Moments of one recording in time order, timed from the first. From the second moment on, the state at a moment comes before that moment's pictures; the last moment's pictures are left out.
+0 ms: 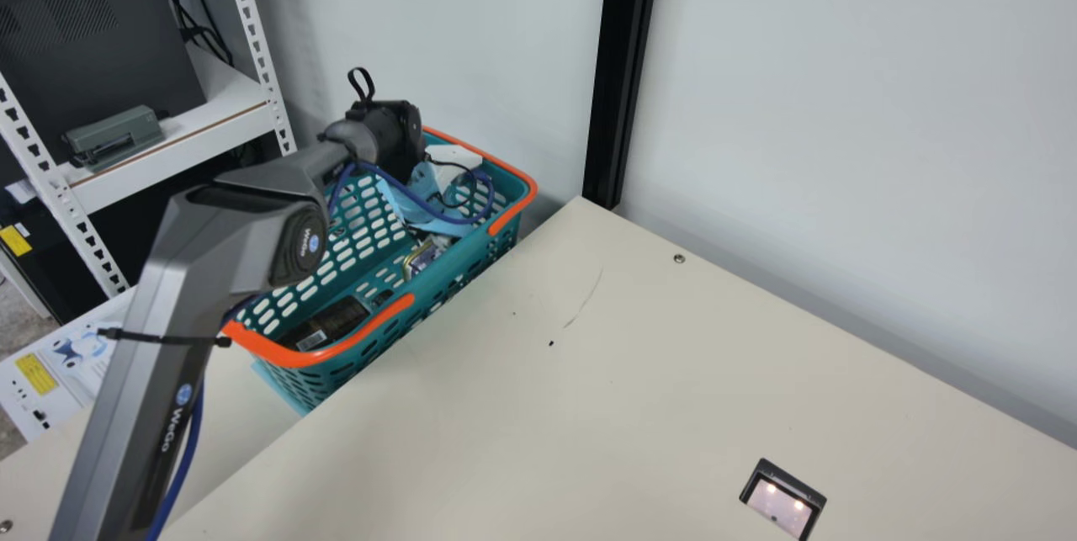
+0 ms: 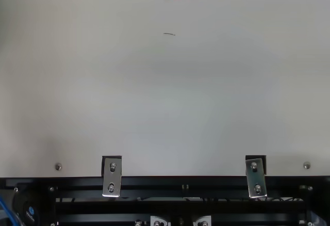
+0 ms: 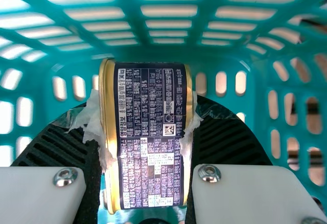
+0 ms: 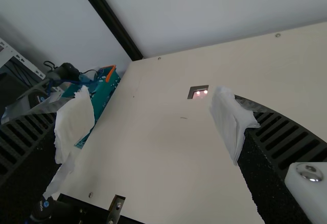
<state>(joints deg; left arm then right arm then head) 25.0 151.6 -126.2 -8.8 57.1 30.9 4.1 21.2 -60.9 25.8 68.2 10.7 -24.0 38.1</state>
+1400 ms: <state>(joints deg) 33.4 64.2 -58.1 -57.7 57.7 22.9 4.1 21.2 -60.9 25.8 68.2 10.7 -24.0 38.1</state>
